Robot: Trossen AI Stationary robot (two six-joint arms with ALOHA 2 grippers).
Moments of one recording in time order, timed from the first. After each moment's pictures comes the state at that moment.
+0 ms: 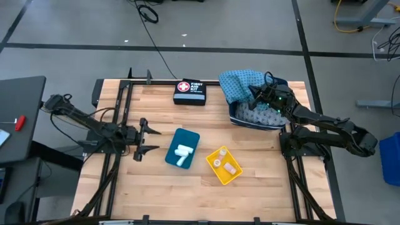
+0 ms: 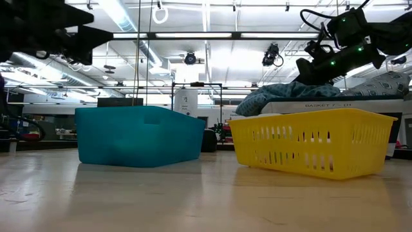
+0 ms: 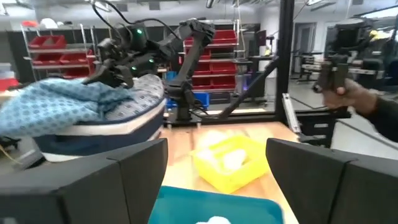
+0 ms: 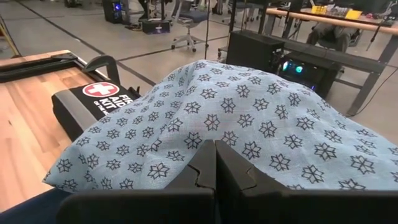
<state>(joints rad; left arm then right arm) -0.44 0.51 0.01 0.63 -0.41 0.09 -0.71 0.88 0.35 0.30 0.10 -0.05</state>
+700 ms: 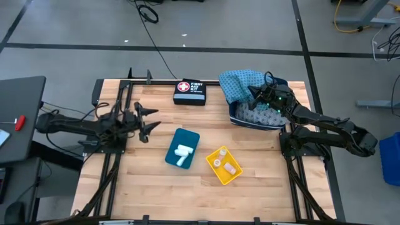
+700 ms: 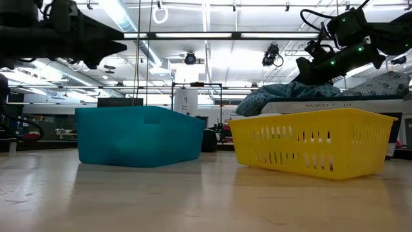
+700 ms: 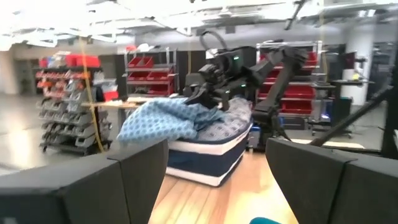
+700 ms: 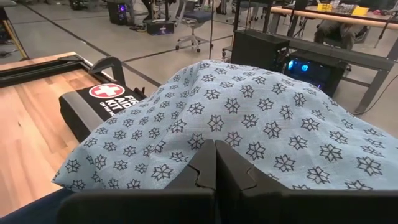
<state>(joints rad) -0.04 0.39 0.01 0.63 -0.33 0.09 -0.71 0.88 0.35 0.30 0.08 -0.03</state>
